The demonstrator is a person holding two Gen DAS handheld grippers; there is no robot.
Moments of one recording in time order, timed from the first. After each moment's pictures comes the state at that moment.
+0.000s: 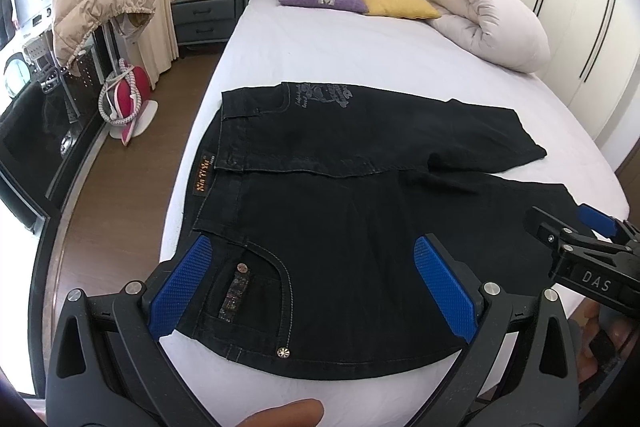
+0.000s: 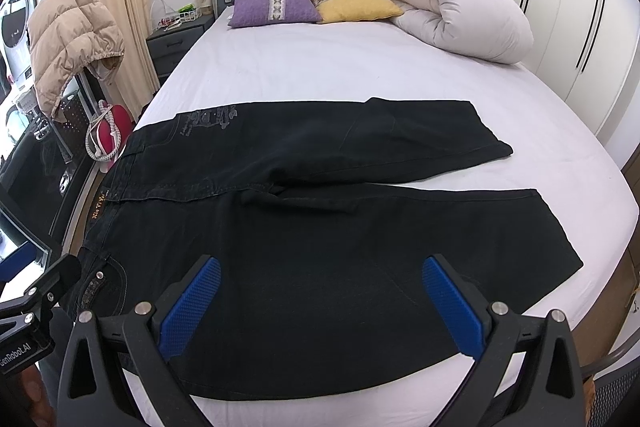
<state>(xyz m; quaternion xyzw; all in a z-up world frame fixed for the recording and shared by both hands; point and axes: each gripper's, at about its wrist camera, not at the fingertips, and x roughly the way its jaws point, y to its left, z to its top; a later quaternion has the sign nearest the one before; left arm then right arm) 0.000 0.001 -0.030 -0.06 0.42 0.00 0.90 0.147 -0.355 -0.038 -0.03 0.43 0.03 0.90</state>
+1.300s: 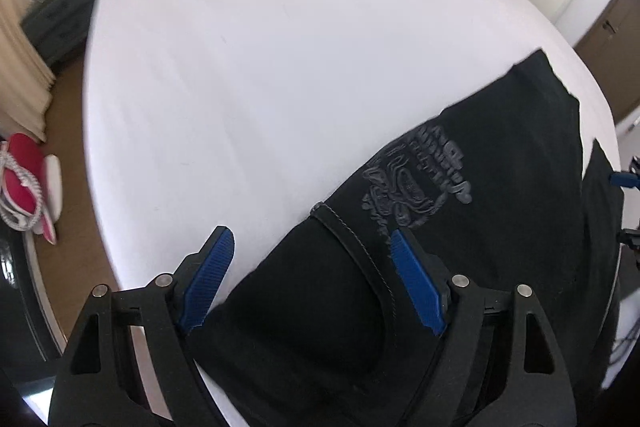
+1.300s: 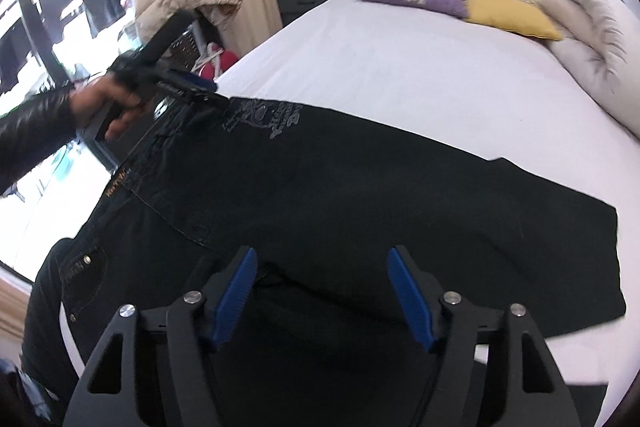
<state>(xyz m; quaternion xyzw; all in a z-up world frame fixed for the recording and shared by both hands) 0.404 0.095 -0.130 0.06 0.57 -0.22 0.79 0.338 -0.373 -0.082 -0.10 0.46 0.31 0.83</state>
